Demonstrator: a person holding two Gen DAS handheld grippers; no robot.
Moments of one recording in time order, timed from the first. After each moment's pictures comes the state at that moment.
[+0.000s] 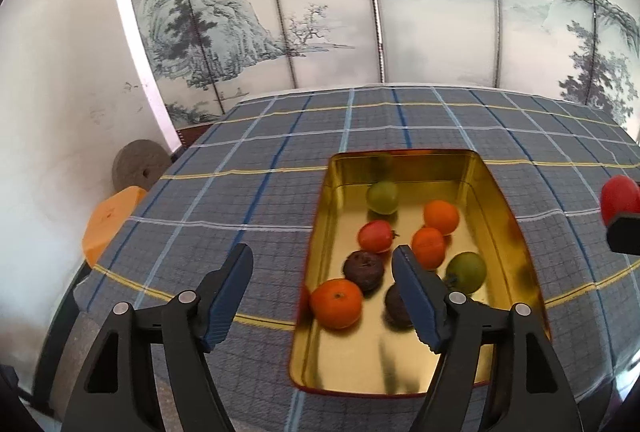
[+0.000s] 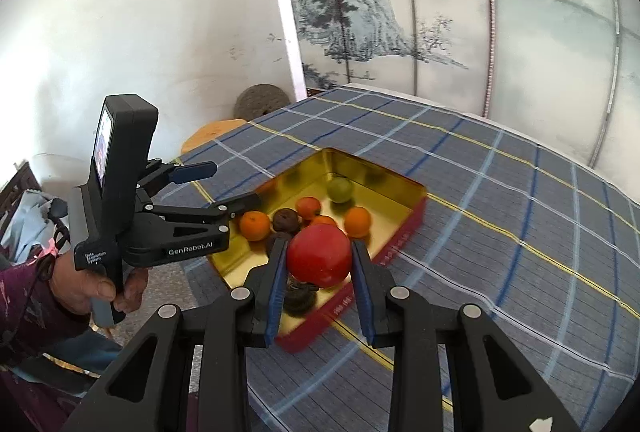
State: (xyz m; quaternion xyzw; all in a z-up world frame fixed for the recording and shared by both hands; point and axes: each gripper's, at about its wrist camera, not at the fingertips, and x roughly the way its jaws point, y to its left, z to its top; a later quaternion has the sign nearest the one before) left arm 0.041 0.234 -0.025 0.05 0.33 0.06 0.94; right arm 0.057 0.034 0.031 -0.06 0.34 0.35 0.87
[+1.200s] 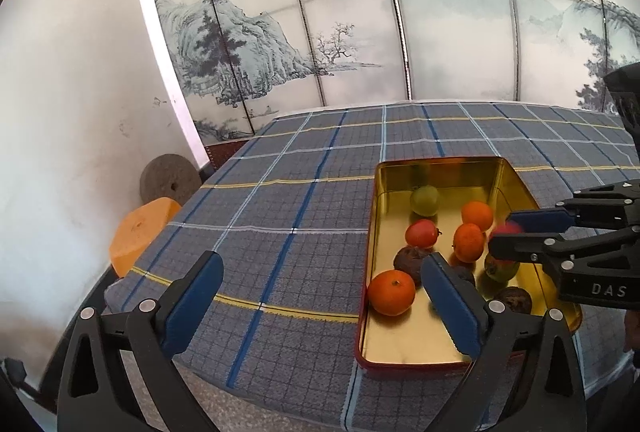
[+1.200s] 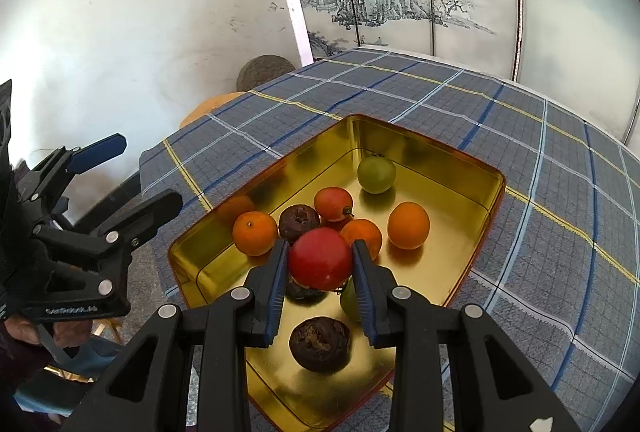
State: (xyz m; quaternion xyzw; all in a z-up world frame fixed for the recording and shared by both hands) left arm 0.009 0.257 -0.019 0.07 0.29 0.10 0.95; right arm 0.110 0.109 -0.027 -0.06 0.39 0.35 0.85
